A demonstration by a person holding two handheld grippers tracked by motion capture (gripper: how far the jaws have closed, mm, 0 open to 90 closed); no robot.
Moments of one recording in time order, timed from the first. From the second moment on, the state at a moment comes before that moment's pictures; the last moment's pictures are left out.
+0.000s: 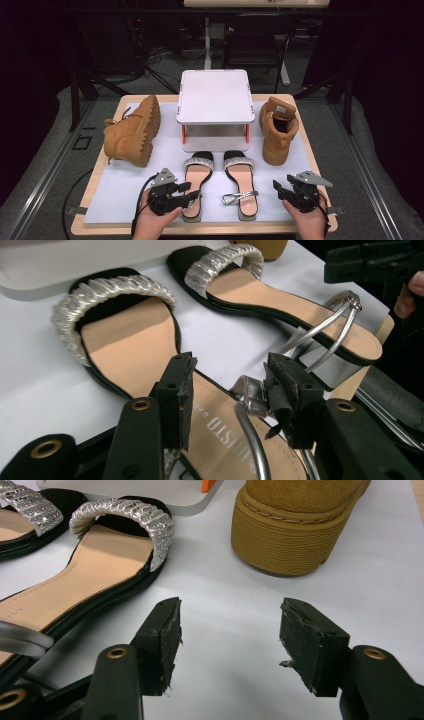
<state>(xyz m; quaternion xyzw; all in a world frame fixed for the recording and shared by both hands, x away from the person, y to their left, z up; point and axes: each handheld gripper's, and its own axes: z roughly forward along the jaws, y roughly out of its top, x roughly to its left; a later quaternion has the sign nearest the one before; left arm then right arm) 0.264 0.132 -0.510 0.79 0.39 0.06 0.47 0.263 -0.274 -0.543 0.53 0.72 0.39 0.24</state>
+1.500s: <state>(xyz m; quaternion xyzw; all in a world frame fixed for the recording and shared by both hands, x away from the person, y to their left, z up) 0.256 0.172 -0.527 0.78 0.43 0.06 0.44 0.265 -0.278 -0.545 0.53 0.71 0.39 0.23</state>
